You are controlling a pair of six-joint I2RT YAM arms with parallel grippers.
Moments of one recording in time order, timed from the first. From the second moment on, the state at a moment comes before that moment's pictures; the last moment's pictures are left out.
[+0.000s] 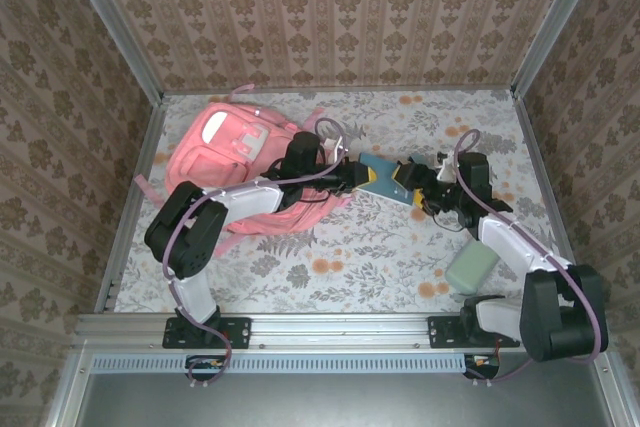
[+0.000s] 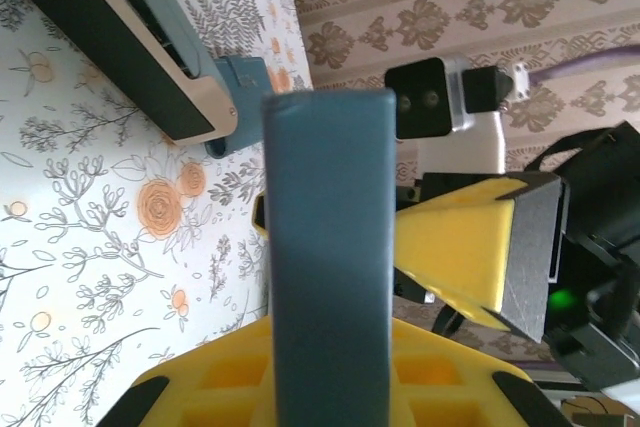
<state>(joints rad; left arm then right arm) -0.72 1.80 1.05 0.42 0.80 -1.07 0.06 1.23 0.60 0.02 -0.70 0.87</state>
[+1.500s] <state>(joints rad) -0.79 1.89 1.40 -0.80 -0.28 -0.17 -0.02 1.14 0.55 0.01 -0.80 0.92</state>
